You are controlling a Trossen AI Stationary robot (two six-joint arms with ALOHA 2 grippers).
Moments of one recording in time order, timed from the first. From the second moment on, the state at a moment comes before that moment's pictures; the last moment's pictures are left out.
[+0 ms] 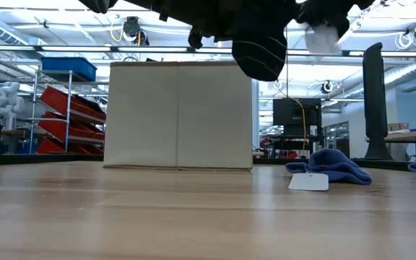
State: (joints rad) left arm -0.32 1.83 1.07 0.62 -0.60 0.07; right arm 0.32 1.02 0.71 -0.08 0.18 0.32
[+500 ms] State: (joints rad) left arm -0.28 1.51 1.15 0.54 -0.61 0.31; right arm 0.32 0.82 0.71 -0.22 0.19 0.36
